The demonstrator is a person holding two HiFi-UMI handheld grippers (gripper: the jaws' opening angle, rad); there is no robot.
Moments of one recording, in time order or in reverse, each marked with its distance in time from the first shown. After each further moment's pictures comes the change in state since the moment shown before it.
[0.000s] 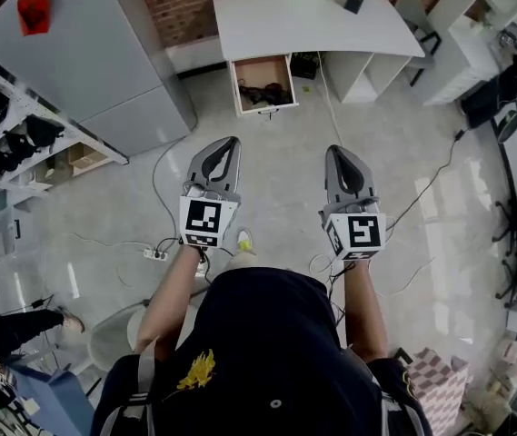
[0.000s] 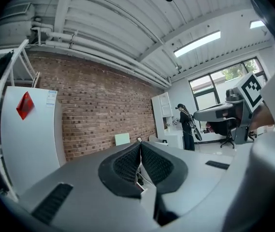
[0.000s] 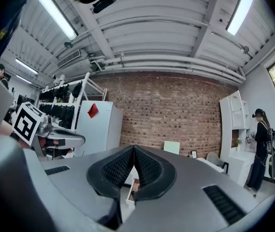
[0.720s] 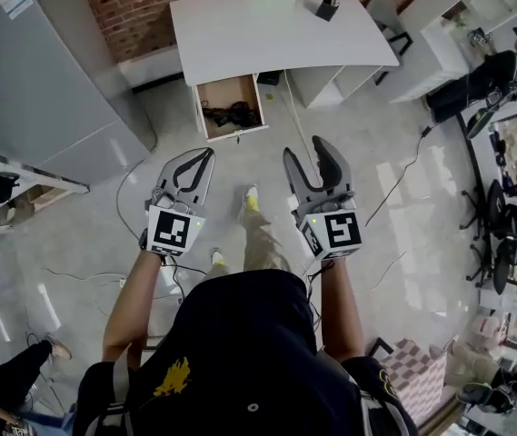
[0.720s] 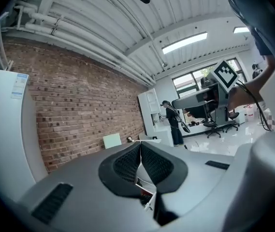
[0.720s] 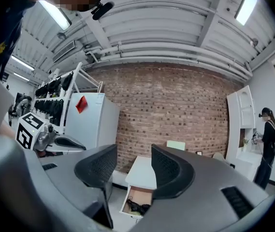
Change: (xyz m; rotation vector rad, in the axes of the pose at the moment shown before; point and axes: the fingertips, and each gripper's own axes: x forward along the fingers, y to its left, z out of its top) left arm 0.147 0.110 -0.037 0.106 -0.027 -0.232; right arm 0.202 -0.029 0.013 0.003 0.033 0.011
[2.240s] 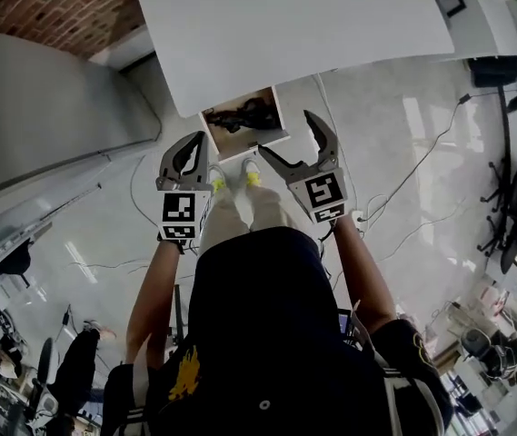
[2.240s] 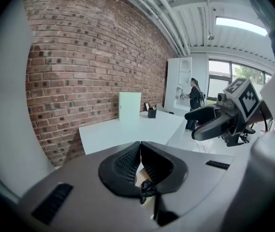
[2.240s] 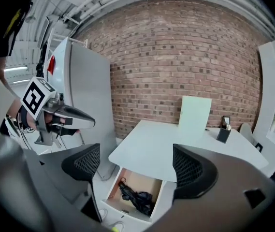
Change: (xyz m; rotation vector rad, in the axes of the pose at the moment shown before) left arm 0.297 0.200 -0.218 -0.336 0.409 0.074; right arm 0.365 -0.133 -0.209 0.062 0.416 0.222
